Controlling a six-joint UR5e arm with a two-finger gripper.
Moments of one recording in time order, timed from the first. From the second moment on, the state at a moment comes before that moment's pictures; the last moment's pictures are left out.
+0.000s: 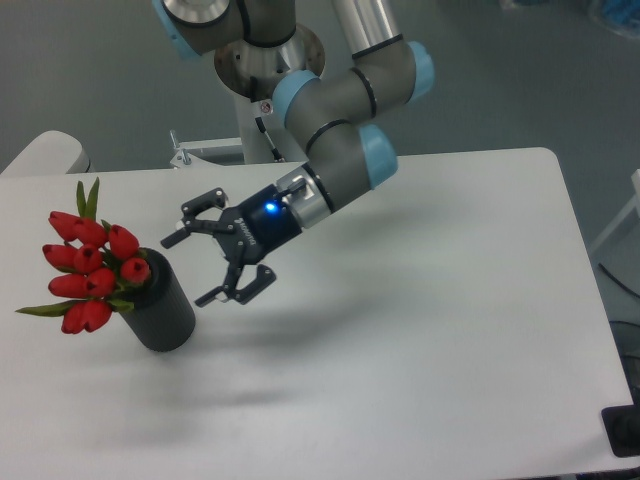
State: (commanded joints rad) arm 2.57 -1.83 -1.99 -0.87 0.21 1.43
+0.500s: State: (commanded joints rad) arm 2.62 -1.88 -1.85 -0.88 0.43 1.42
